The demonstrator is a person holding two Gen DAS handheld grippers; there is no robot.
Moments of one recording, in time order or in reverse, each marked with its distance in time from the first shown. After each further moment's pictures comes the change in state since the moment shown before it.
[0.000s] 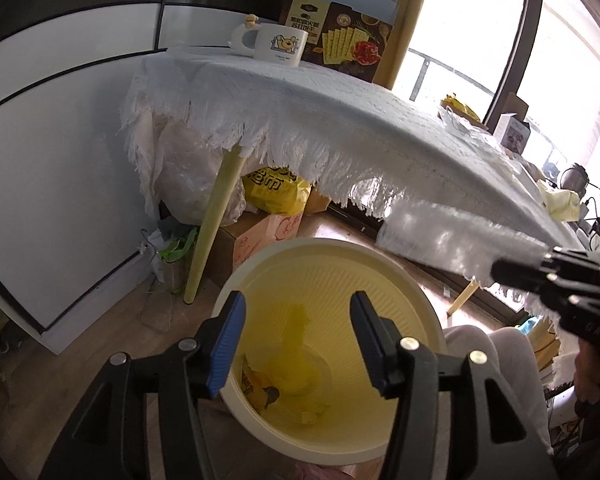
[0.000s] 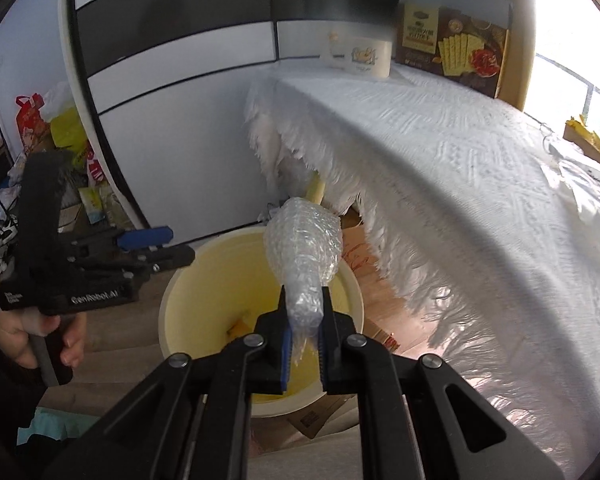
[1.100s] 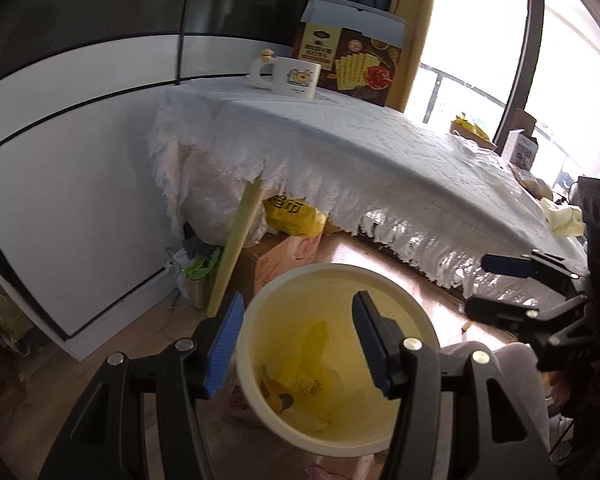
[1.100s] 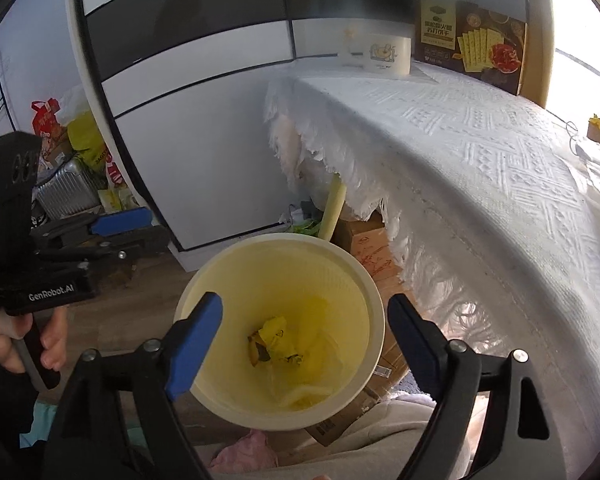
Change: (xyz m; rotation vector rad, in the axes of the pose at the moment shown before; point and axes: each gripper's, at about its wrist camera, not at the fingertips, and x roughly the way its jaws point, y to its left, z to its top) left arm -0.040 -0.005 0.012 -0.002 -0.066 0.086; right arm 0.007 -0.002 0.009 0.004 -0.012 0.088
